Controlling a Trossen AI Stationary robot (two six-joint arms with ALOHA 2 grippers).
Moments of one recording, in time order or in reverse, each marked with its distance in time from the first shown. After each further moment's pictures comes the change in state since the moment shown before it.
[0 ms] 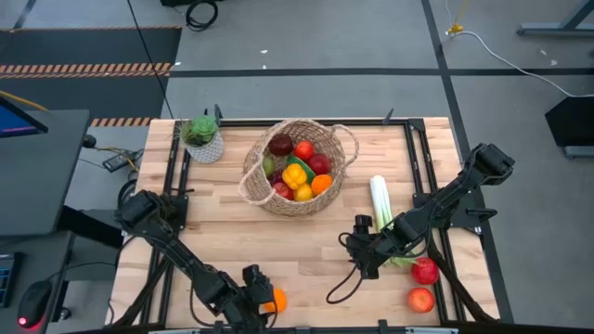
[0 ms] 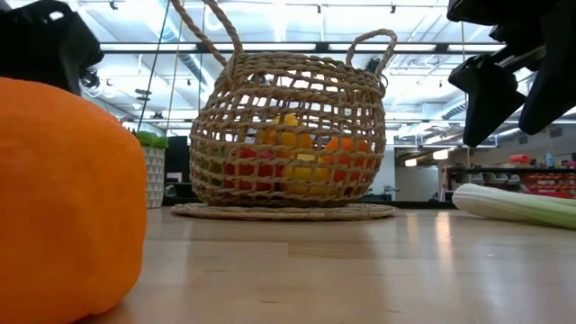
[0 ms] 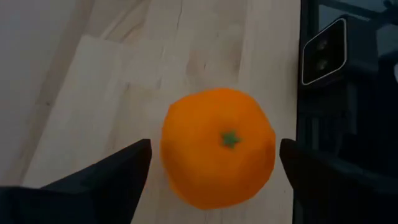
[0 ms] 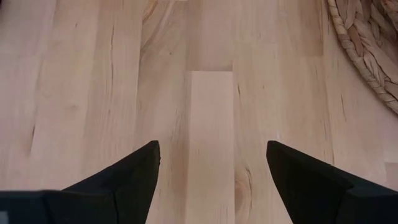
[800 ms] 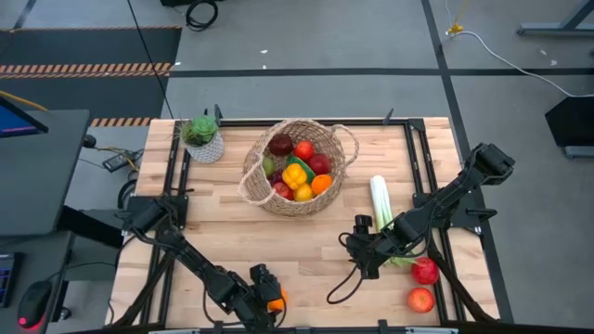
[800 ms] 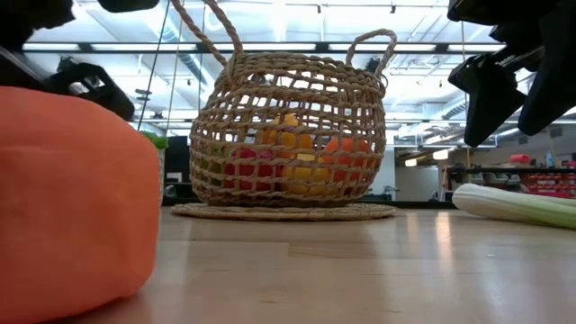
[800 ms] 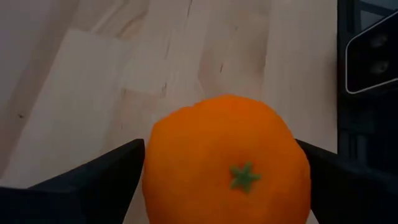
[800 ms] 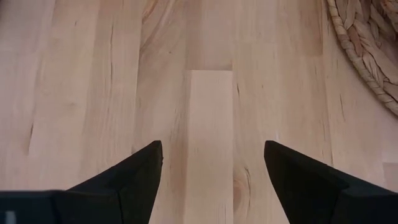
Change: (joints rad) left arm 0.040 0.099 -0.001 0.089 0.006 0.029; right arm 0.000 -0.001 0.000 -0.003 0.000 -0.008
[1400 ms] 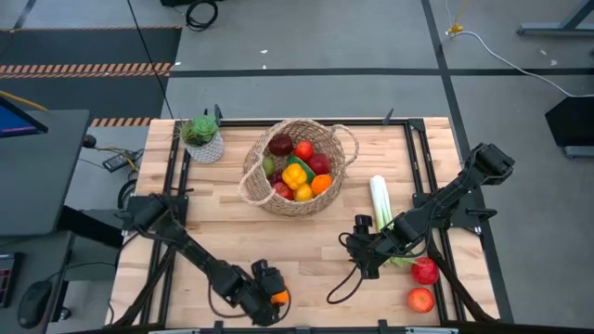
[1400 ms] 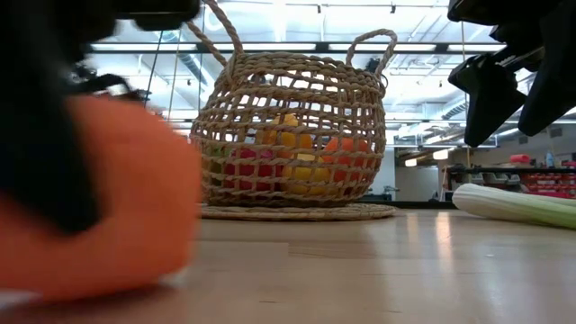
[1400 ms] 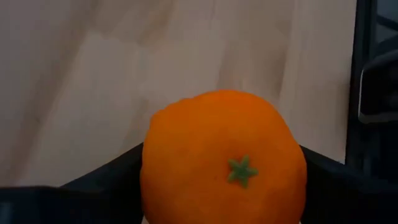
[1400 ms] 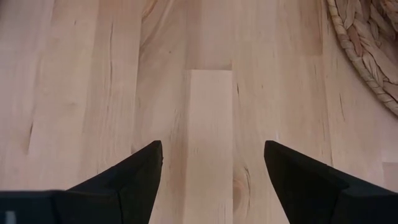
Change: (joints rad) left arm 0.060 -0.019 0.001 -0.017 0.053 -0.036; right arm 0.000 0.000 0.000 -0.001 0.000 0.000
